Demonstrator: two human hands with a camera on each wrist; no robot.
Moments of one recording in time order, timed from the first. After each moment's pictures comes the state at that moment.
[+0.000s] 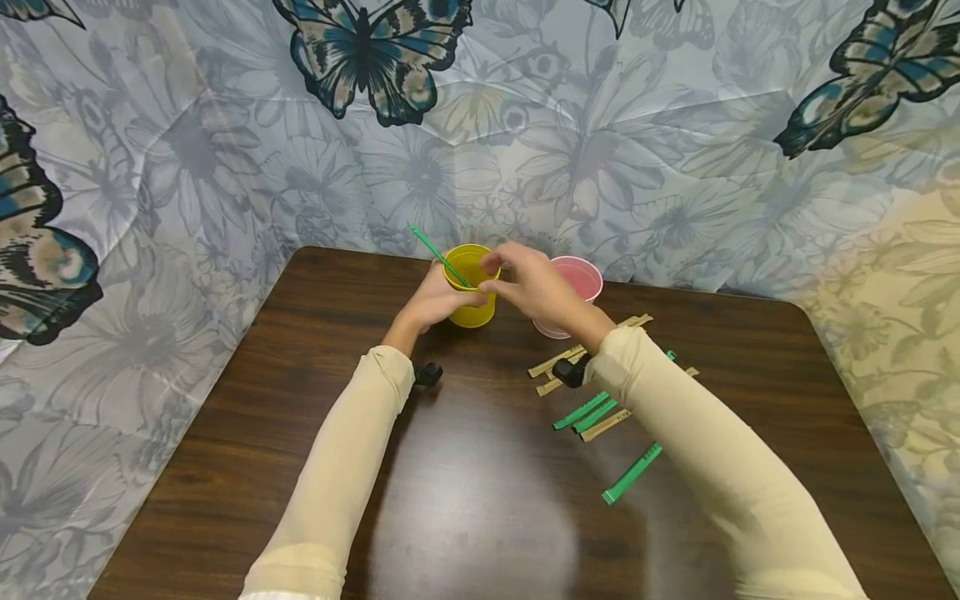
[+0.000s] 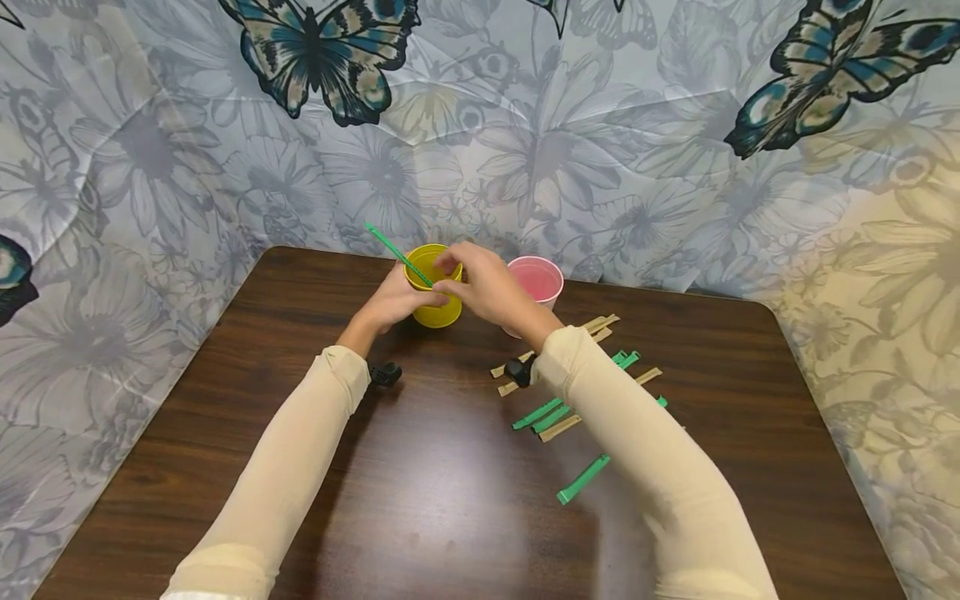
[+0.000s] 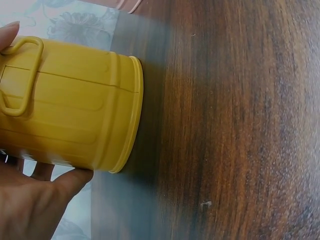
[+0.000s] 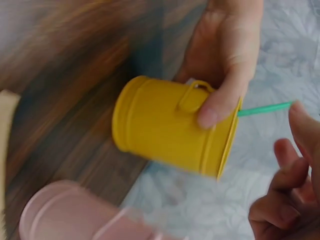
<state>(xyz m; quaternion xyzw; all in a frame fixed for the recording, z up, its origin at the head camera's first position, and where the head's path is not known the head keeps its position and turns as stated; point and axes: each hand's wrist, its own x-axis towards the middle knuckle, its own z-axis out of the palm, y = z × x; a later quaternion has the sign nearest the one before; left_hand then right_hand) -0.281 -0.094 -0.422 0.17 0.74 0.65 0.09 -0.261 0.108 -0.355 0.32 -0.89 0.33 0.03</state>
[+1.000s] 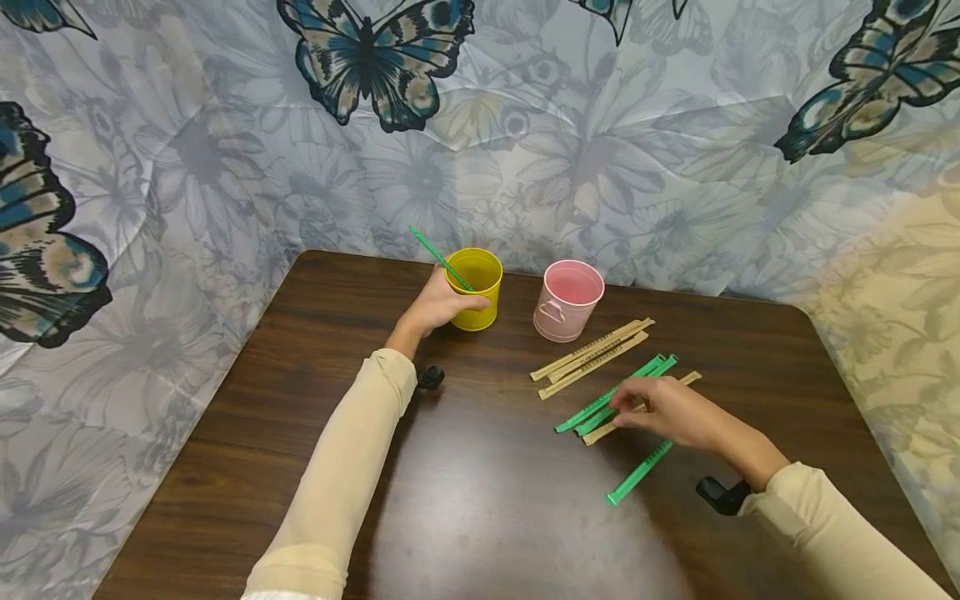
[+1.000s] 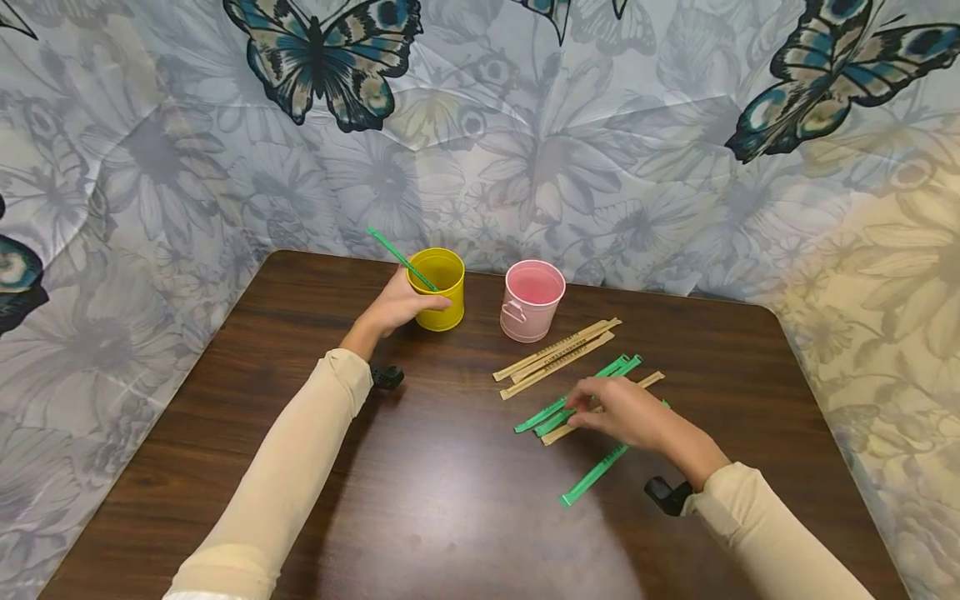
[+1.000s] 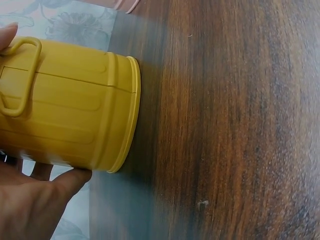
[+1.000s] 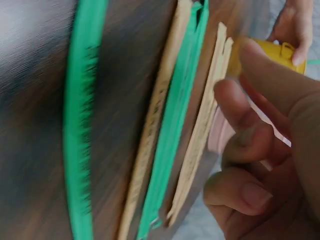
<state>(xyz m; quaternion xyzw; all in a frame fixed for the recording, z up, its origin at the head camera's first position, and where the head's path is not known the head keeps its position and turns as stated) -0.284 -0.092 -0.428 0.18 0.71 0.68 0.09 -0.146 0.285 -0.408 0.31 -0.91 0.23 -0.13</state>
